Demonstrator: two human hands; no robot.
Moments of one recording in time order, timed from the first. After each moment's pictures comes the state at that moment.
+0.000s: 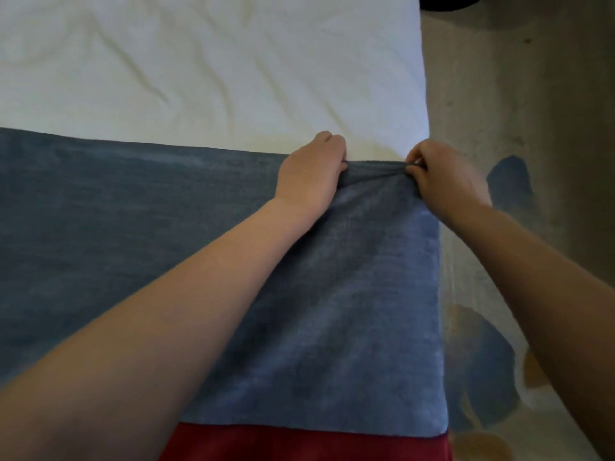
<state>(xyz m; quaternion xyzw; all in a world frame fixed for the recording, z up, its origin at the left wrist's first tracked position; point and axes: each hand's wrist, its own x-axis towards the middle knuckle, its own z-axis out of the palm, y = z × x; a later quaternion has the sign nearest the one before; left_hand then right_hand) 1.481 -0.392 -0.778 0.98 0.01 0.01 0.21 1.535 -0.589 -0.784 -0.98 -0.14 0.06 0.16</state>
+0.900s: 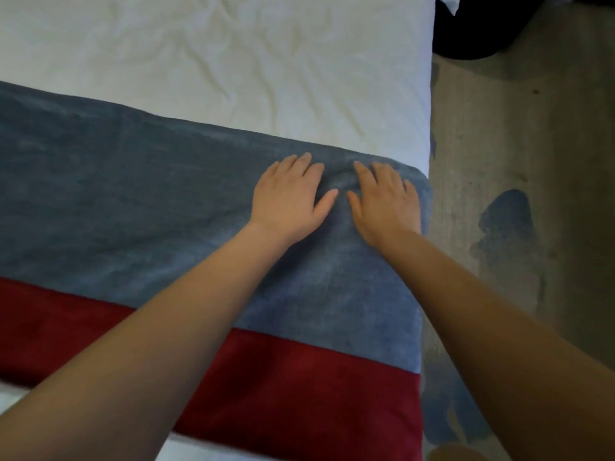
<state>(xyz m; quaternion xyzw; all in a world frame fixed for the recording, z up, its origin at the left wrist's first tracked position) 1.362 -0.380 -0.729 0.99 0.07 0.01 0.09 1.425 -0.534 -0.746 -0.97 -0.23 0.08 0.05</state>
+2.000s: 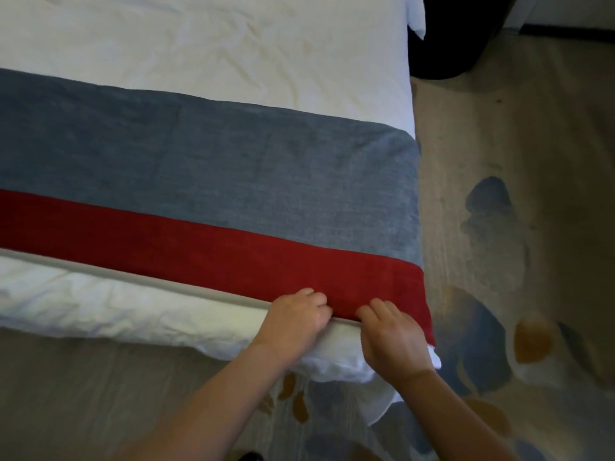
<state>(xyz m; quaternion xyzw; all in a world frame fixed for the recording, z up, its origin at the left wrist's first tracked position) 1.053 -0.460 -0.732 0.99 -0.13 -0.05 0.04 1.093 -0.640 -0.754 -0.93 -0.34 -0.02 0.10</state>
